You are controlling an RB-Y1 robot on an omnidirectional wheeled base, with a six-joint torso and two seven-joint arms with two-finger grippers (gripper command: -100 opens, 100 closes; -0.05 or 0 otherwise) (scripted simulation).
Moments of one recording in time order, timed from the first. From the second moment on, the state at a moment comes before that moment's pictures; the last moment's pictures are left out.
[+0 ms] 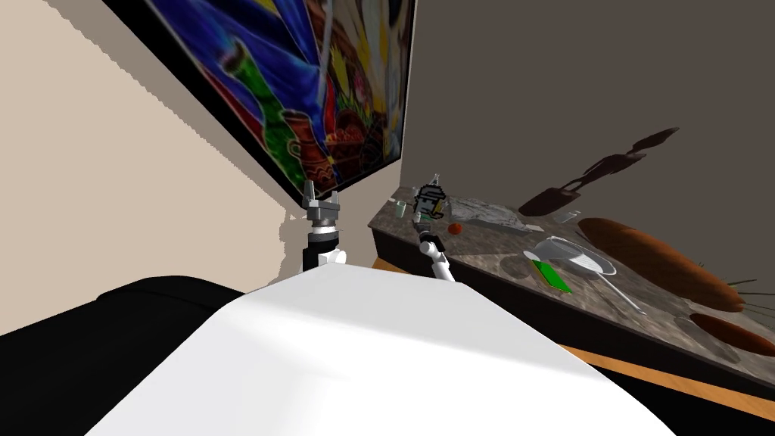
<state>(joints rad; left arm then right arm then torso) 0.51 -0.02 -0.04 -2.38 0.05 -0.43 0.13 -0.12 -0.12 0.12 -1.29 -0.75 -0.08 -0.95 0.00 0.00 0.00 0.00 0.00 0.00</state>
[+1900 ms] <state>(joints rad) 0.51 -0.02 -0.04 -2.38 0.05 -0.43 0.13 -0.47 -0.04 0.00 -0.82 -0.91 -0.34 -0.86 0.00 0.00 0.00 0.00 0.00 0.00</state>
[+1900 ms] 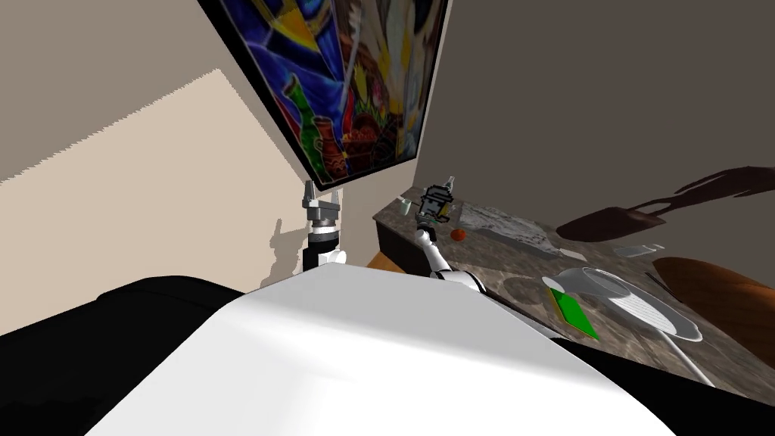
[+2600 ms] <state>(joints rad) 0.51 -0.02 -0.04 -2.38 0.05 -0.43 0.13 -0.63 -0.02 -0.06 -0.61 -0.99 -0.47 -0.79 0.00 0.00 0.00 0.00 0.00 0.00</state>
